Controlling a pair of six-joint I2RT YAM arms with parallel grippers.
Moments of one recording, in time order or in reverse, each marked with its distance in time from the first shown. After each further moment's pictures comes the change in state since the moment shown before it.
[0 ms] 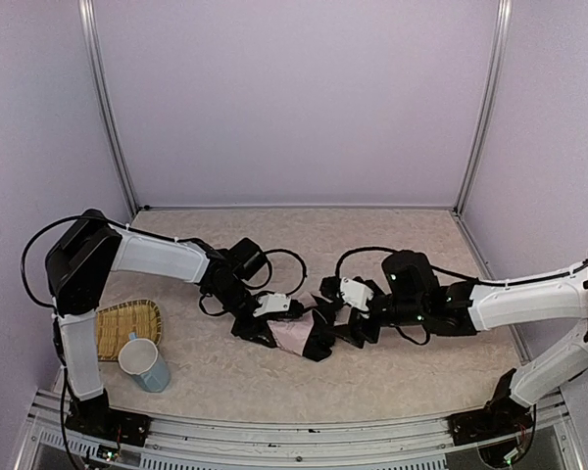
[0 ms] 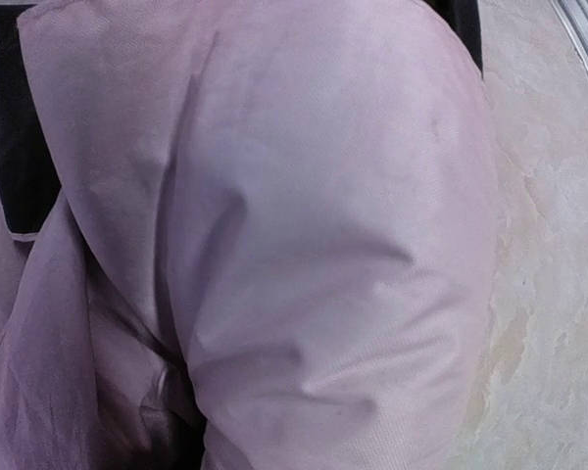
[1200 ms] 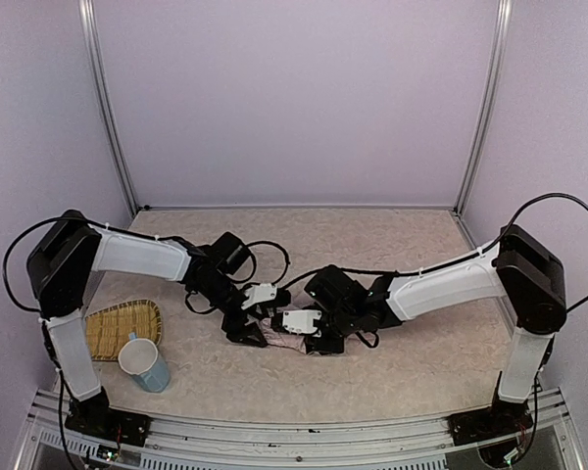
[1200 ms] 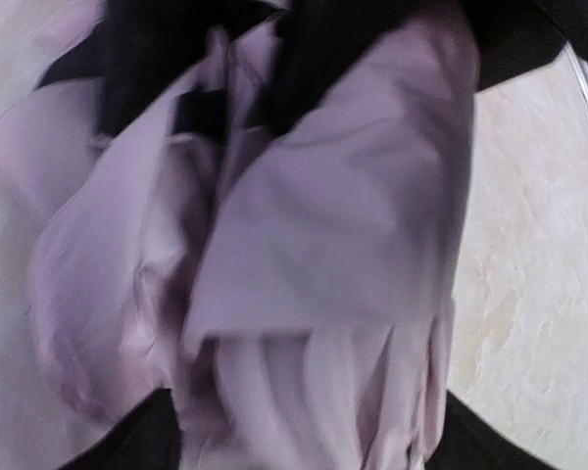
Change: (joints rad) left arm 0.058 -0.071 -0.063 0.038 0.036 -0.093; right arm 0.152 0.475 0.397 -0.324 0.265 -0.222
